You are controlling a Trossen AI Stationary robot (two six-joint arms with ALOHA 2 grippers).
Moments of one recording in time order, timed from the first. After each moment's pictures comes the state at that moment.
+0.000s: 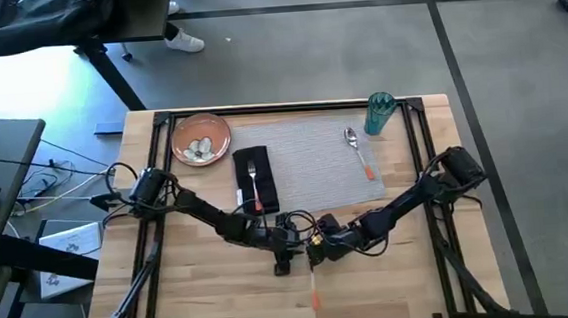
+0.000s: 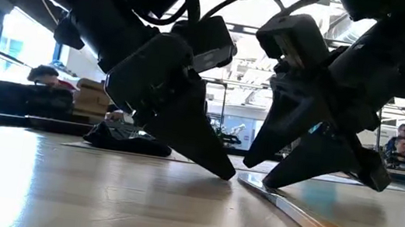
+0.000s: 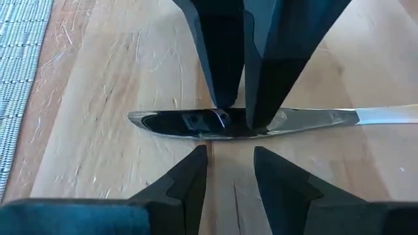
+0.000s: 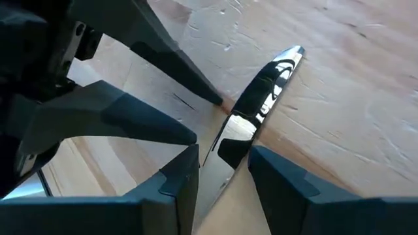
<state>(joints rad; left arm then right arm) -0.34 2.03 0.99 0.34 -0.17 -0.23 0.44 1.89 0.90 0.12 0.24 1.45</state>
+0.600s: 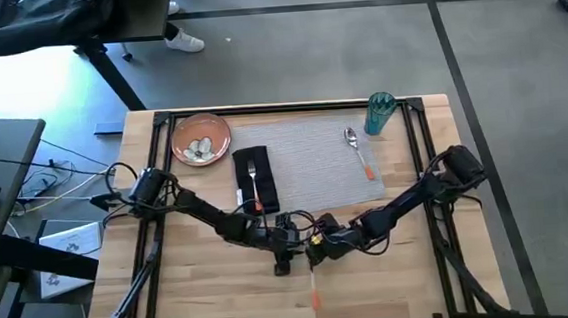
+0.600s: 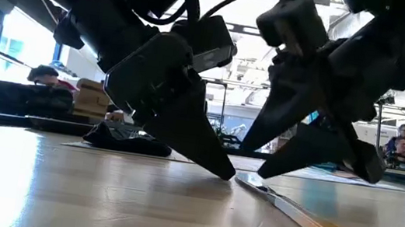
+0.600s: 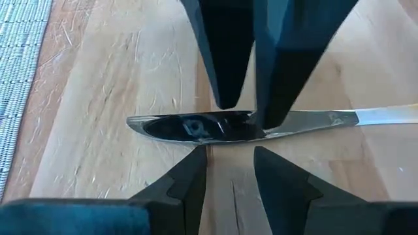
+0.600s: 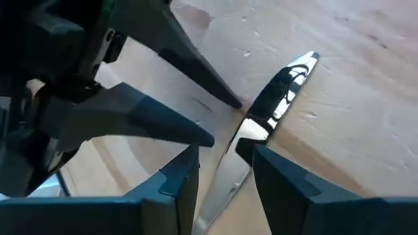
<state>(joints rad) -0.34 2.03 0.99 0.34 -0.17 -0.23 0.44 1.88 0.90 0.14 0.26 1.44</state>
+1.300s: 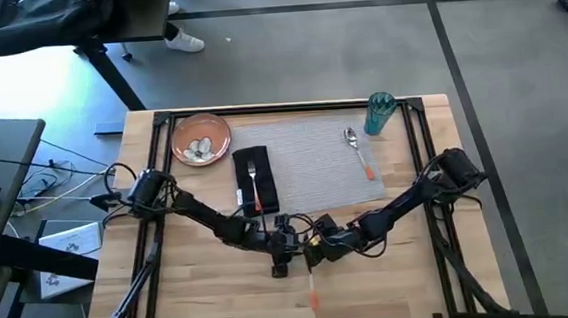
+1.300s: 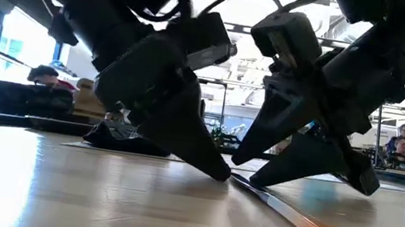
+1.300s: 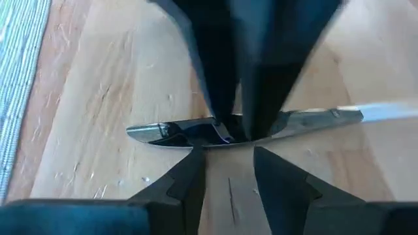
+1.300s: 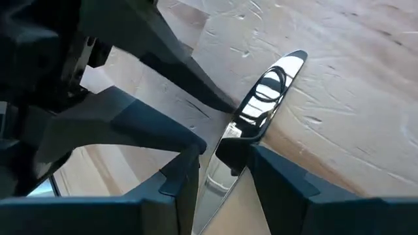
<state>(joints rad) -0.37 2.03 1.00 0.31 -0.24 -0.12 0.44 1.92 0.90 0.17 0.26 1.44</state>
